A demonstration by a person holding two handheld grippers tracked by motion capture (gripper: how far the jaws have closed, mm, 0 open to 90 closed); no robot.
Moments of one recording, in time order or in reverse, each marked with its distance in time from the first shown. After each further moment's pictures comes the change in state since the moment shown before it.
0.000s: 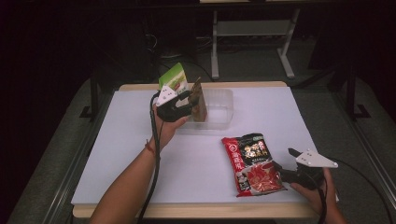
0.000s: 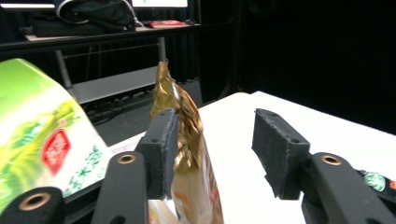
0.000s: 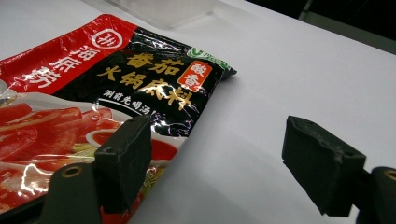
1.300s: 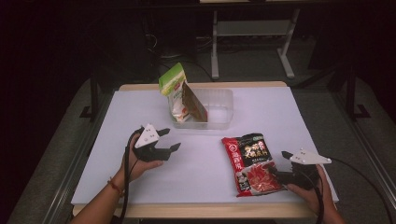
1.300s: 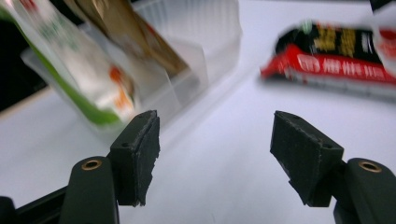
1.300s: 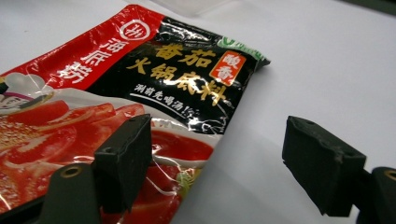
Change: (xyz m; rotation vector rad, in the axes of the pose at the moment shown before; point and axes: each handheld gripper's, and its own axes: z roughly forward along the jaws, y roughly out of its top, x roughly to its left) left arm -0.018 -0.068 -0.104 0.272 -0.129 0.176; right arm 0.008 0.006 0.007 0.071 0.100 0.039
